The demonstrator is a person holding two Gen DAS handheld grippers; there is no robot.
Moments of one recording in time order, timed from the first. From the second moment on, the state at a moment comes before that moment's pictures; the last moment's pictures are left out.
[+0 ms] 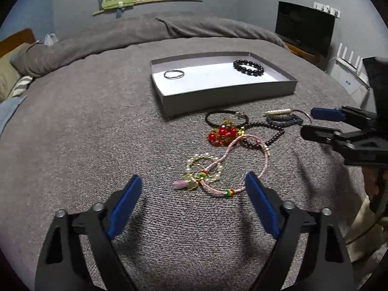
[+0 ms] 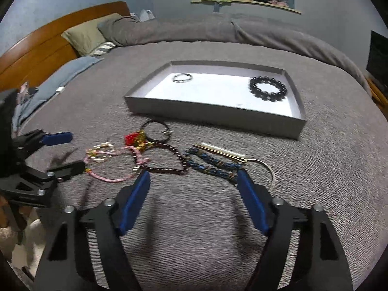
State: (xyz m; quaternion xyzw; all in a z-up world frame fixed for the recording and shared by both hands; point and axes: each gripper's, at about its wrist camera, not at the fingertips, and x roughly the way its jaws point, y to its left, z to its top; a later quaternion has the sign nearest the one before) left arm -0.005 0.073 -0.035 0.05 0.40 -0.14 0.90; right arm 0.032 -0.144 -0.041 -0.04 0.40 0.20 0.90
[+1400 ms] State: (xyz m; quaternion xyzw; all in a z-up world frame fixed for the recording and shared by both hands) left arm -0.004 0.016 -0.025 0.10 0.39 -0.24 0.88; right arm 0.065 -0.212 -0.047 0.00 0.41 0.12 0.90
